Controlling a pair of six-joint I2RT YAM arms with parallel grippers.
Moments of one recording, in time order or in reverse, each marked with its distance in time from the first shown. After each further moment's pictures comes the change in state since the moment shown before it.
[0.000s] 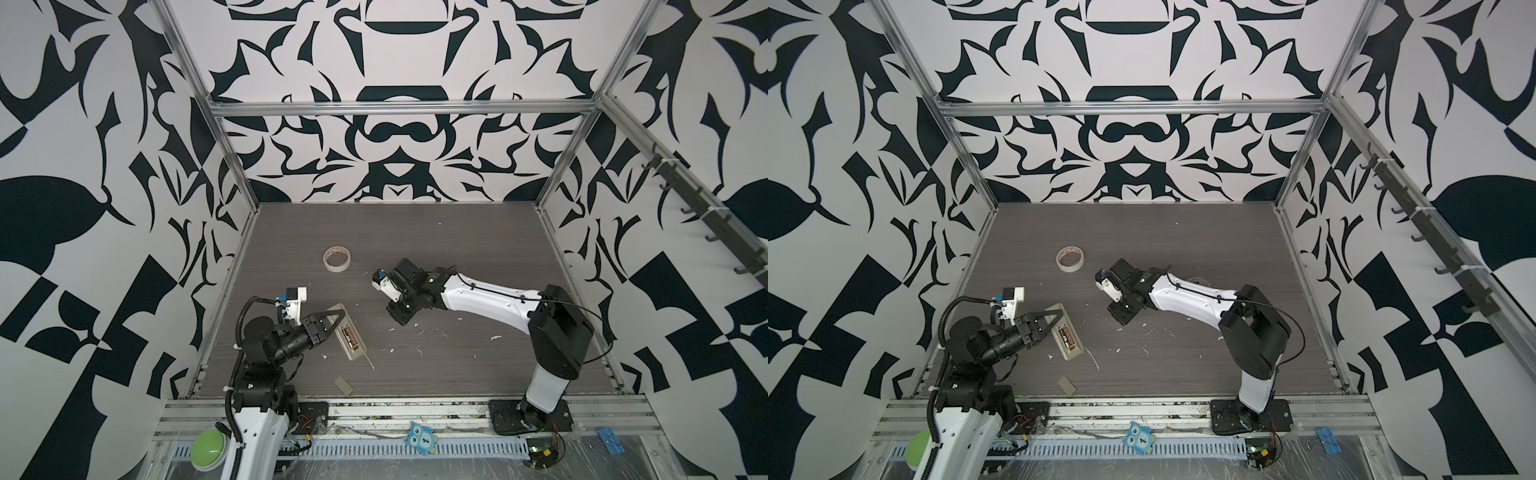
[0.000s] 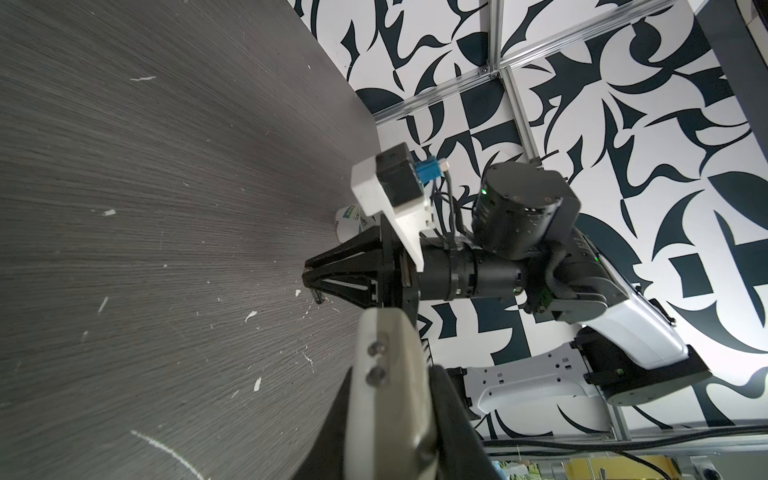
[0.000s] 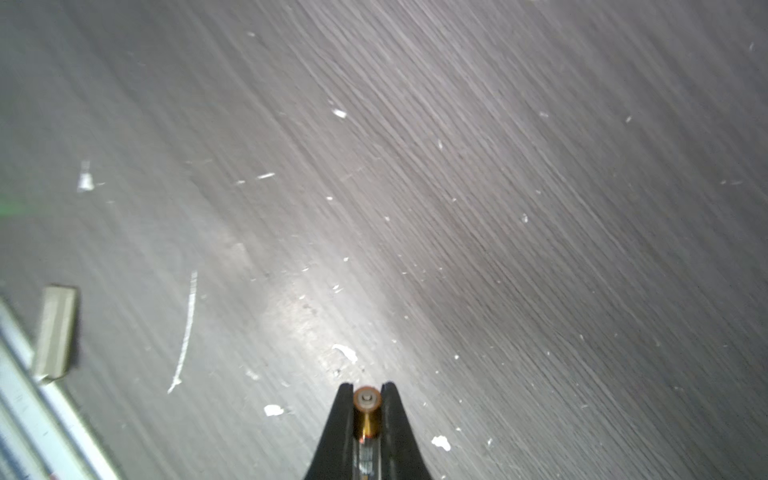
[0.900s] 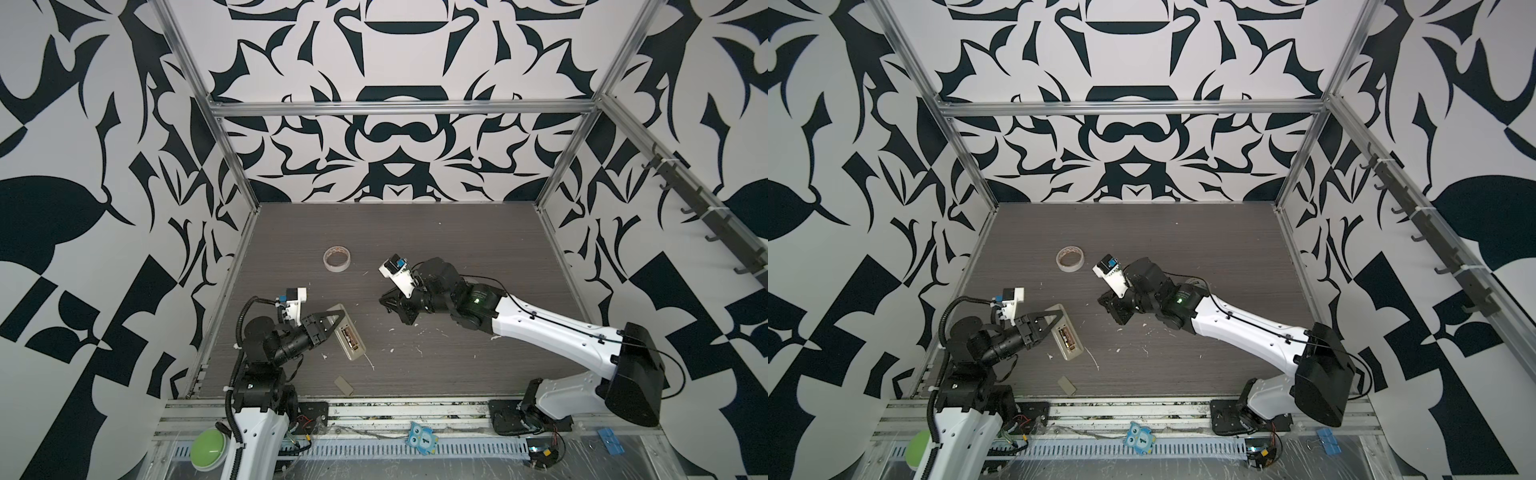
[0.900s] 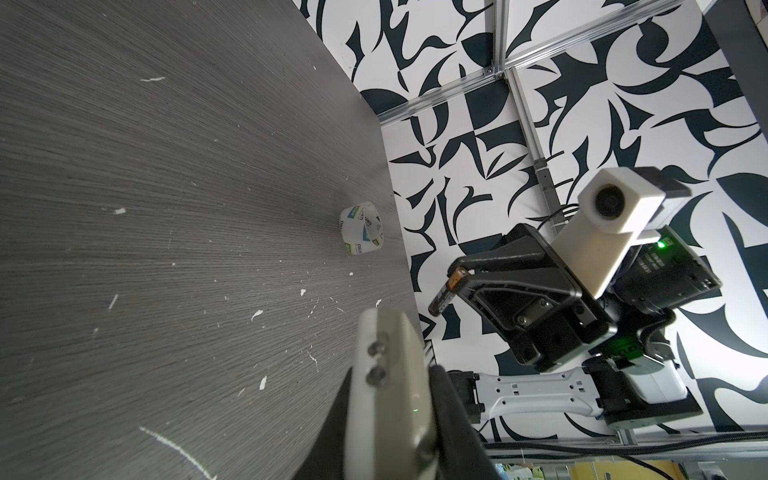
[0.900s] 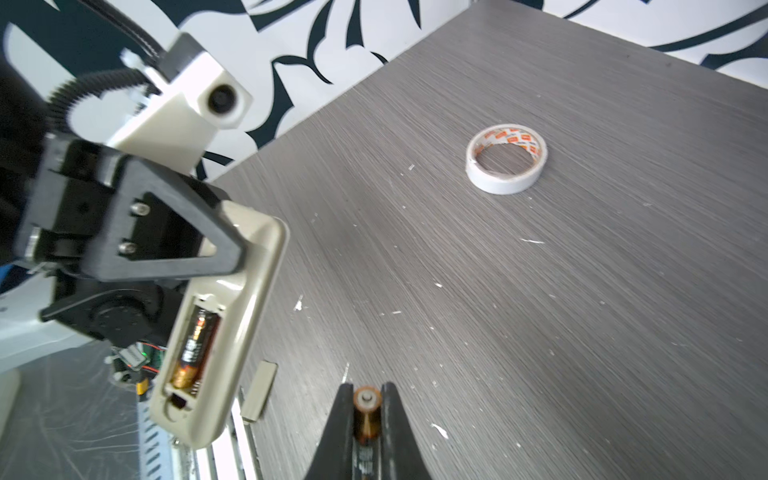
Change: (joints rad) left arm 0.000 -0.002 0.000 -0.018 -0.009 0.012; right arm 0.036 -0.366 -0.207 0.366 -0.141 0.126
